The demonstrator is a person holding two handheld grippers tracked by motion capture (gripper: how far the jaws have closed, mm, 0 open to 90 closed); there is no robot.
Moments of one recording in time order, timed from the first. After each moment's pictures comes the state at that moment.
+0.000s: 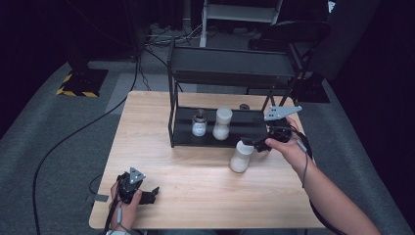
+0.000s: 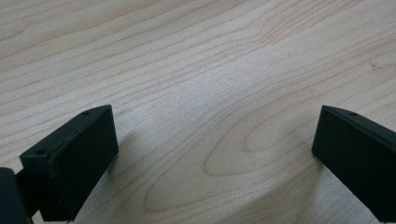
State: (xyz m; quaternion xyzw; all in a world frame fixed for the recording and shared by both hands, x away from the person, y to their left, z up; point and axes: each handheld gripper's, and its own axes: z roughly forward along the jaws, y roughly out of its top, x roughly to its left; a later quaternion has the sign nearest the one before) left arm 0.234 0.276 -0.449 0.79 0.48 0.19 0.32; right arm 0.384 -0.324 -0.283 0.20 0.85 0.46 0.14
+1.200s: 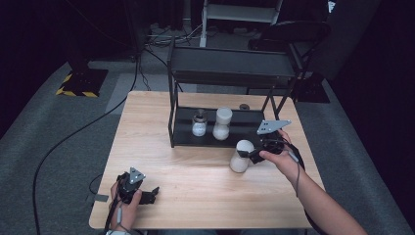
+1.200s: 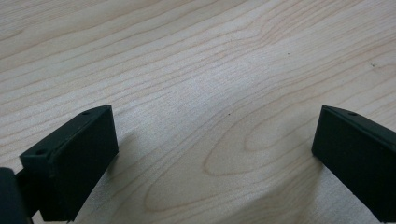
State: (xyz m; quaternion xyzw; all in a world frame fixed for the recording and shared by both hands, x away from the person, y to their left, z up) left arm 0.234 0.276 -0.449 0.79 0.48 0.19 0.32; right arm 0.386 -0.319 -0.328 0.21 0.87 0.44 0.12
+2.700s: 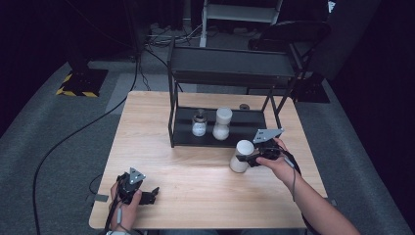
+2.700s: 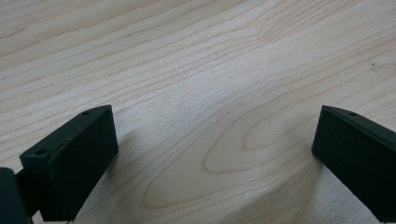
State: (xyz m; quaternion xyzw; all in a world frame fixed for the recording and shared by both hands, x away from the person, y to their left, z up) left arm 0.233 0.275 -0.449 0.79 0.48 0.19 0.32; right arm 0.392 -0.316 -0.360 0.20 0.88 0.41 0.11
